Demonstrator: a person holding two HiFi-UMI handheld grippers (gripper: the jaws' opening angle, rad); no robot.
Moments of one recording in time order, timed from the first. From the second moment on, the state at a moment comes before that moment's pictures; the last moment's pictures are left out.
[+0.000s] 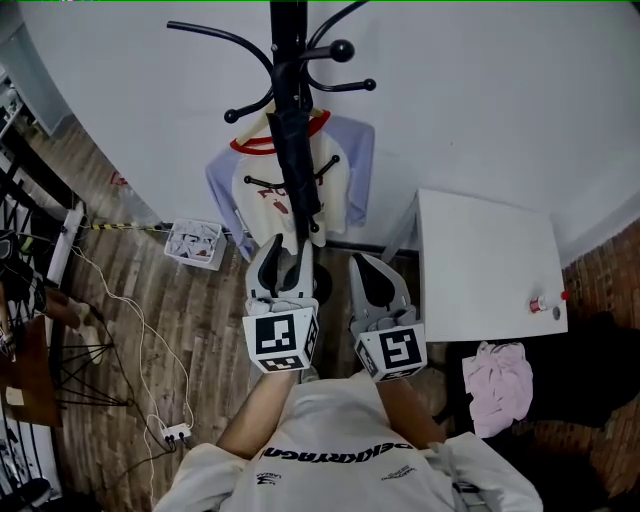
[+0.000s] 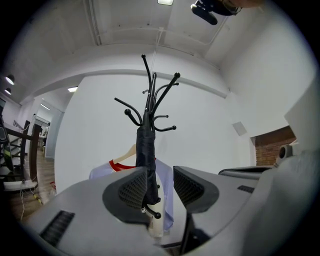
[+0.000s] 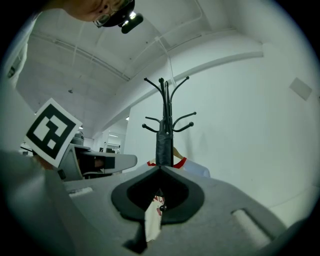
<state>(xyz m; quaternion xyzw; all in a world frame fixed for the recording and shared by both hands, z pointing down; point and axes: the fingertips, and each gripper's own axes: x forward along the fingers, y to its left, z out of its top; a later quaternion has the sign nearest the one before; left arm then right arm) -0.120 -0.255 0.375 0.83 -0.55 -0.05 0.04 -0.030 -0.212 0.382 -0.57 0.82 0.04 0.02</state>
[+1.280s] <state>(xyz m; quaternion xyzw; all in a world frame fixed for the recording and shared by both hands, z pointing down) -0.089 -0.446 0.408 0.75 -0.65 0.04 0.07 0.055 -0.277 0.393 -0.53 0.85 0.03 0.03</state>
